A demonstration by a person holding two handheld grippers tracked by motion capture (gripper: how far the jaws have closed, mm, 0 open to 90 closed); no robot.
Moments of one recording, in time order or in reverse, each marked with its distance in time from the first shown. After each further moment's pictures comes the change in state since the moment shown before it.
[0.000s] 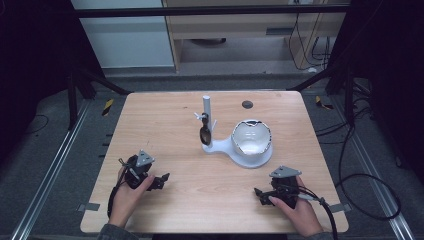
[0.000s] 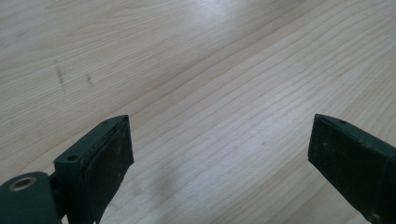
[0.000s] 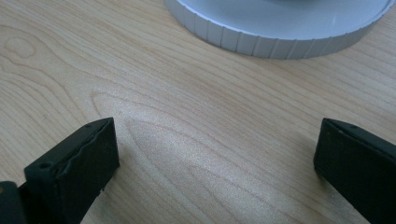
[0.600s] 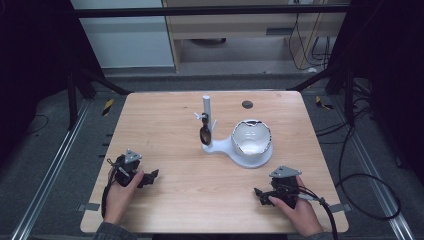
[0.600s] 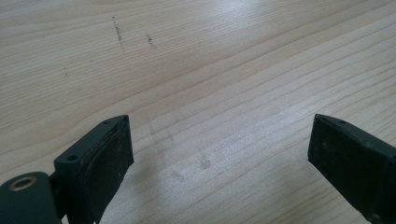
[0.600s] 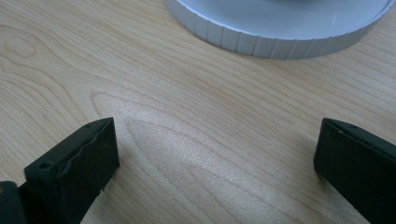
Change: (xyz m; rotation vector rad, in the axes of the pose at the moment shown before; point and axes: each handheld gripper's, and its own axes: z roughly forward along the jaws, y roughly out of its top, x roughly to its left) left arm 0.030 -0.019 0.008 0.019 0.046 -0.100; right arm 0.000 0.000 0.000 0.000 0.000 -0.002
